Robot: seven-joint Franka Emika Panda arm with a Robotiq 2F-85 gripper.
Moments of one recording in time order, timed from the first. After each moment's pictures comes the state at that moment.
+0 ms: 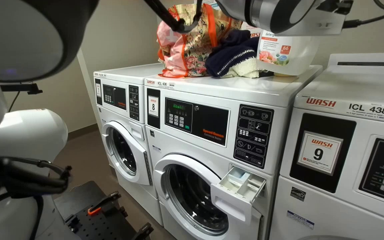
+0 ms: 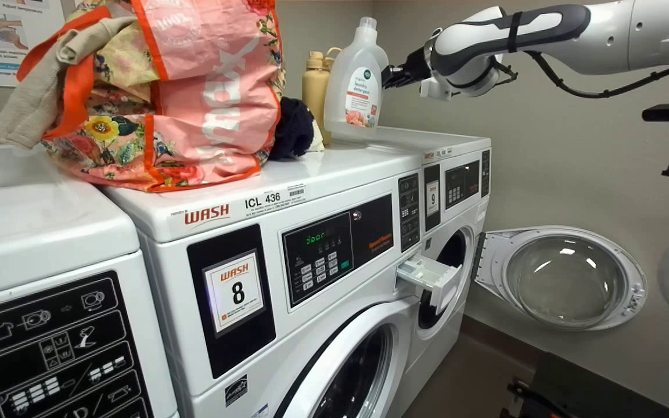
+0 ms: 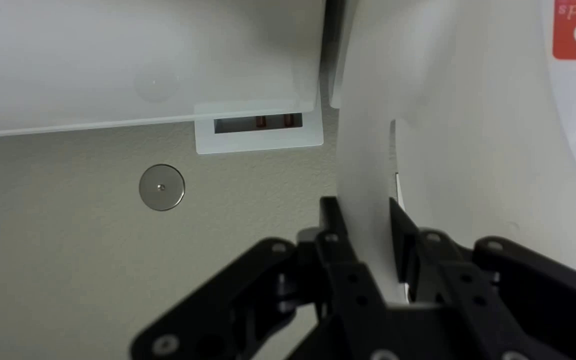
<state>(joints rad) 1.58 -0.70 -1.80 -1.61 -0.31 2.92 -0.37</state>
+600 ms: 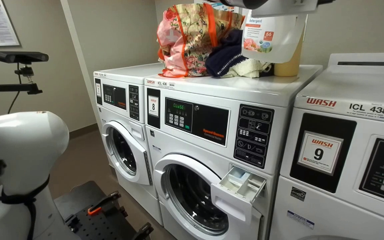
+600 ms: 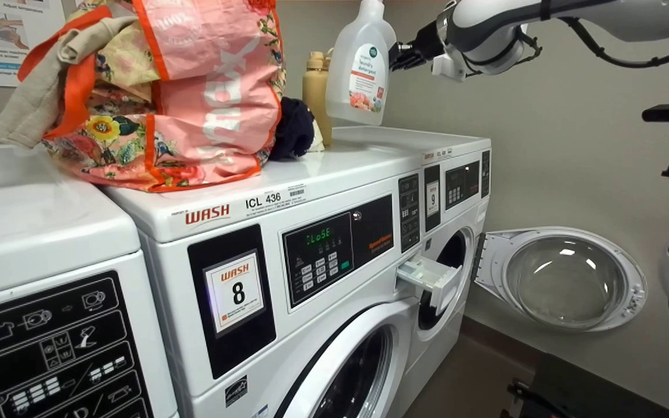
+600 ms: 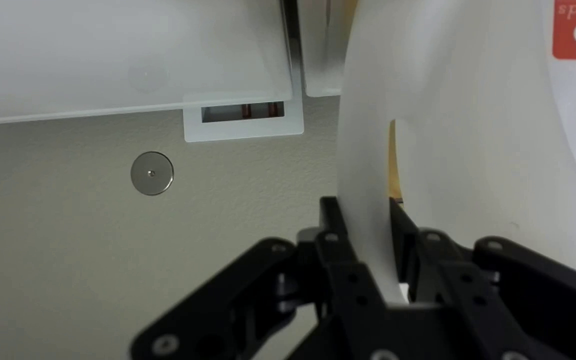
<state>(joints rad) 1.31 -0.57 -1.56 -1.79 -0.26 2.91 -0.31</state>
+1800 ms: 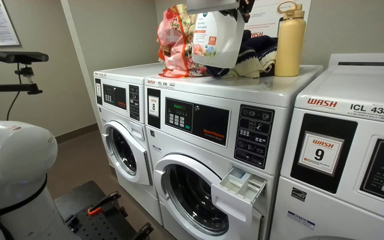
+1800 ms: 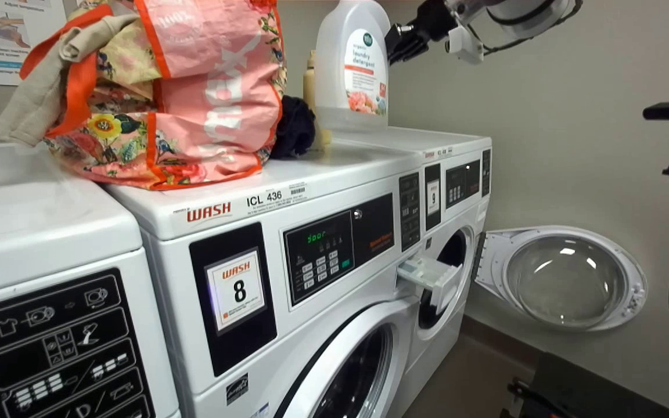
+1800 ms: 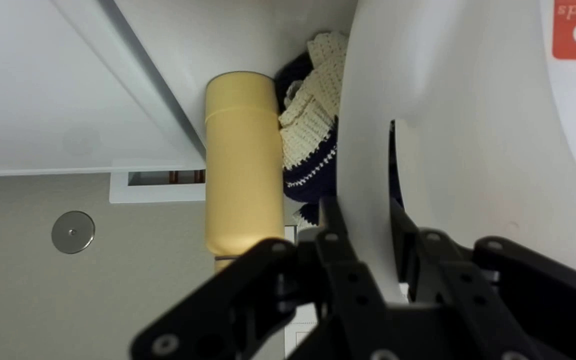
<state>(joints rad) 0.55 -0.45 -0.77 -2.14 -0.02 2.78 -0.34</state>
